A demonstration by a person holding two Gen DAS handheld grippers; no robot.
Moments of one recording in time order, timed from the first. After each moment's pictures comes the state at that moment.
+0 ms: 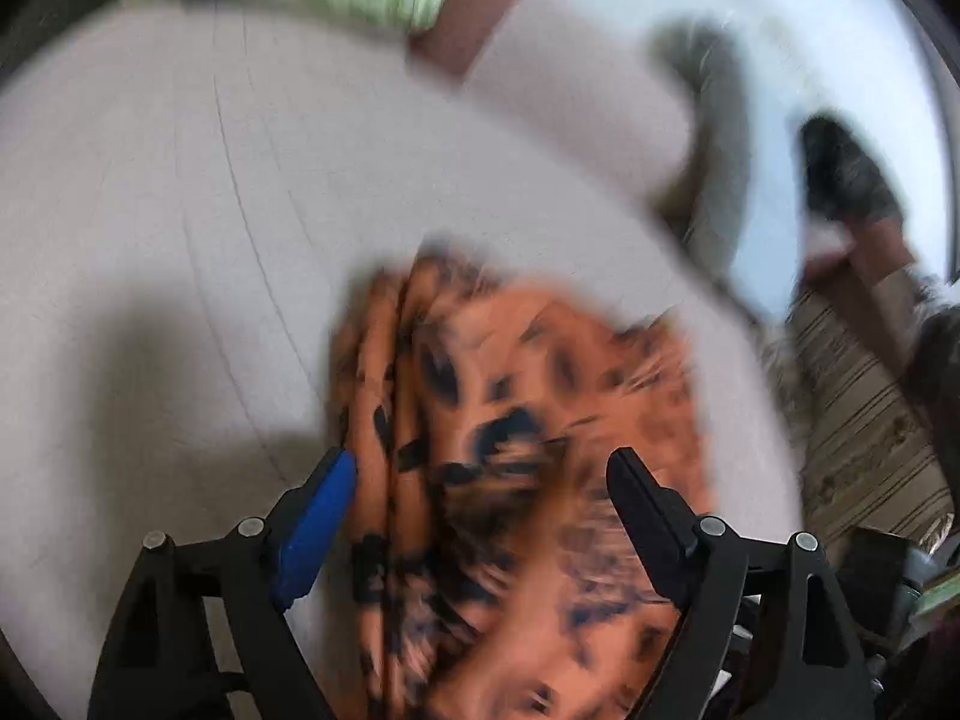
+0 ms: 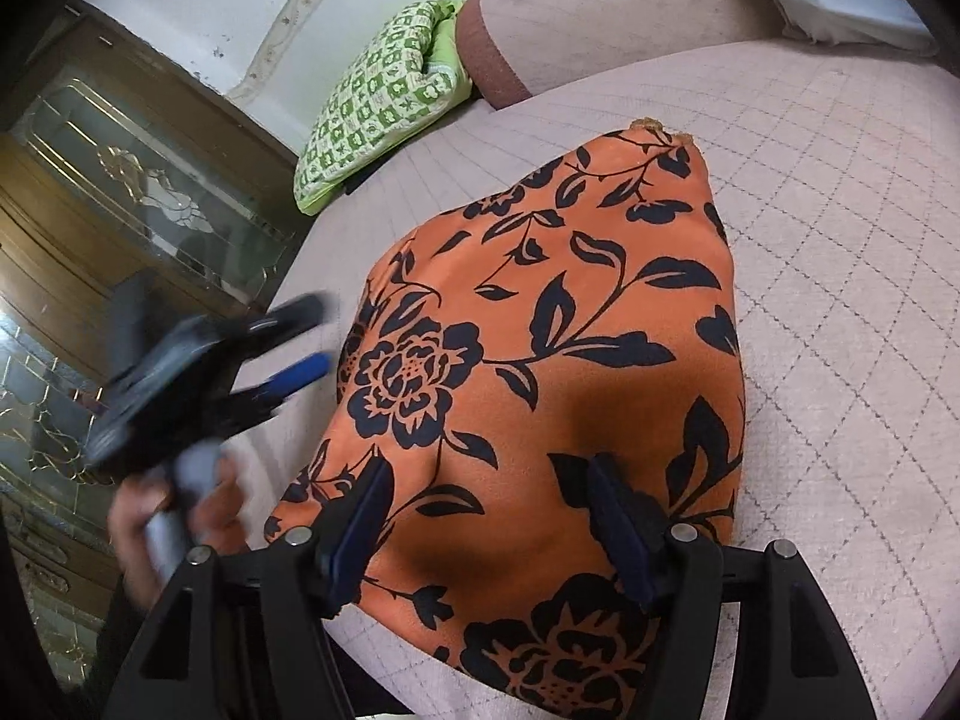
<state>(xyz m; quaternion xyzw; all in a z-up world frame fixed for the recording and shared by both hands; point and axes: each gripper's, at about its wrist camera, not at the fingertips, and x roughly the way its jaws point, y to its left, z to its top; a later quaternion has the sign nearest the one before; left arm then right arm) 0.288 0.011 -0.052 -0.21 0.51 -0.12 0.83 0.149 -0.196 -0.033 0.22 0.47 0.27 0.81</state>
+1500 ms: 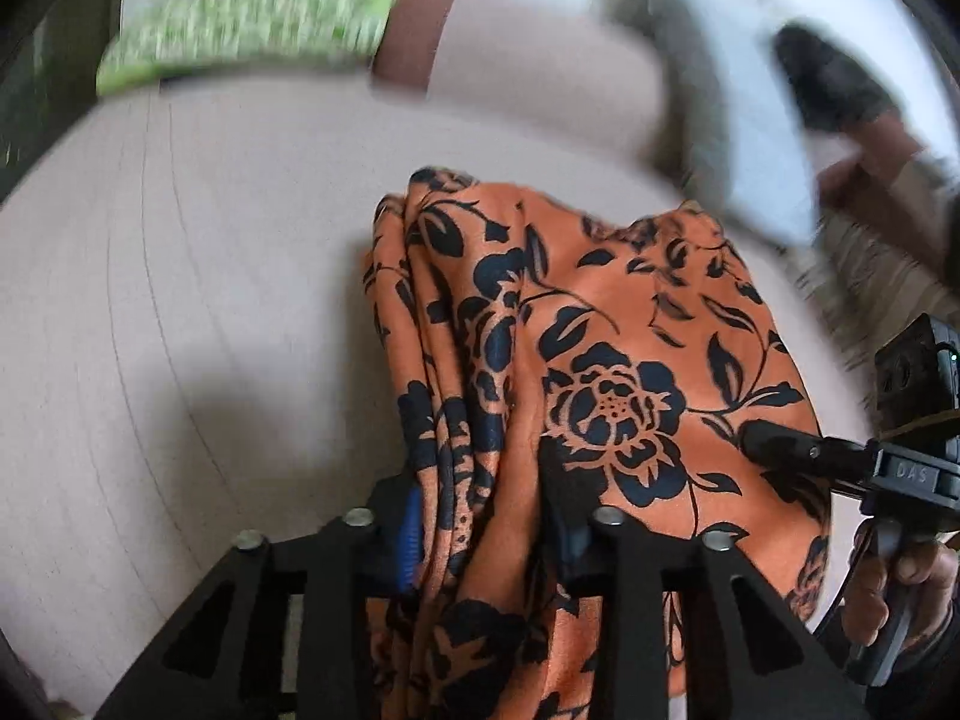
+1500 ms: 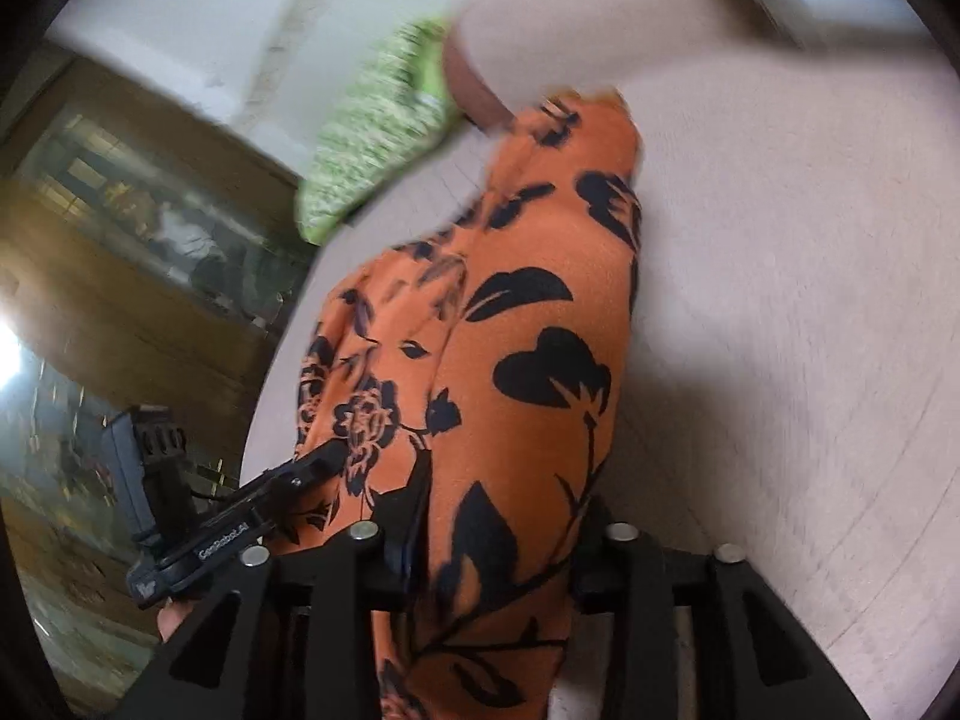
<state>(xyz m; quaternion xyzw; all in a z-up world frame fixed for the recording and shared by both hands) 0.231 -0.048 -0.047 -0.08 0.49 -0.08 0.87 0.199 -0.249 -0.061 0.28 0.53 0.25 0.76</state>
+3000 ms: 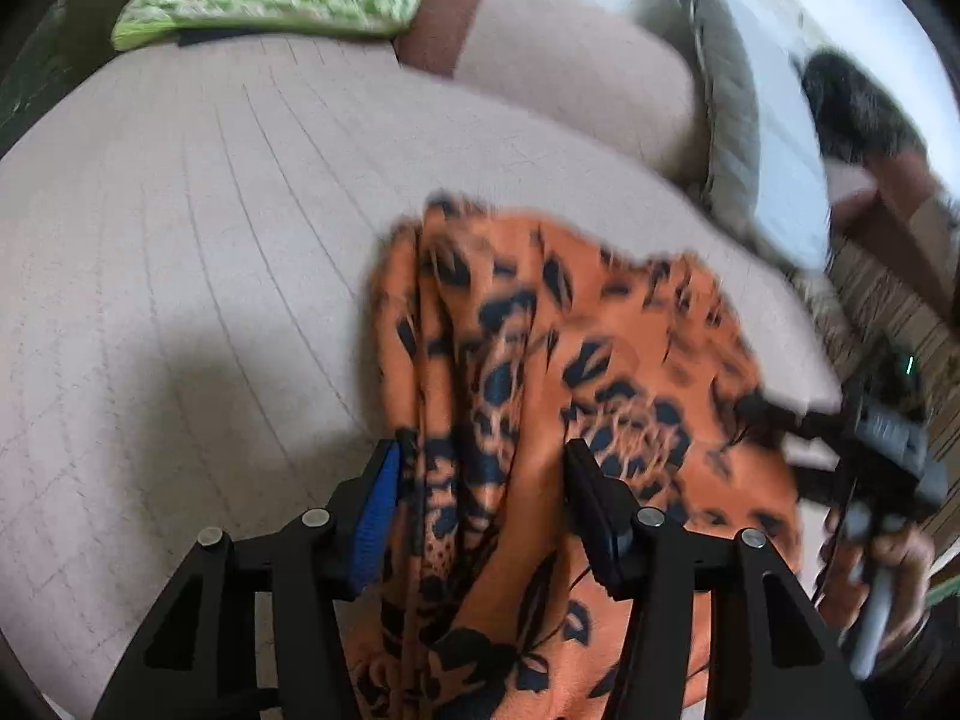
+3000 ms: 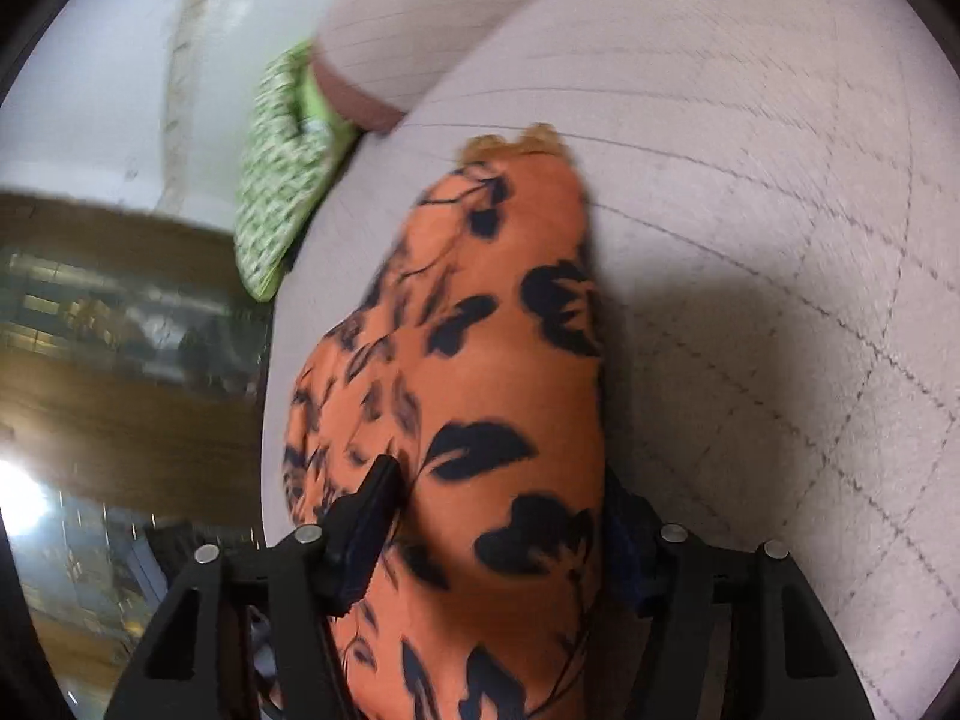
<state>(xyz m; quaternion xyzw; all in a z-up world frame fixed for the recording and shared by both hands) 0.231 -0.028 -0.041 -0.14 0.45 -0.08 0.88 0.227 -0.271 -0.080 0.36 0.51 0.24 0.74</state>
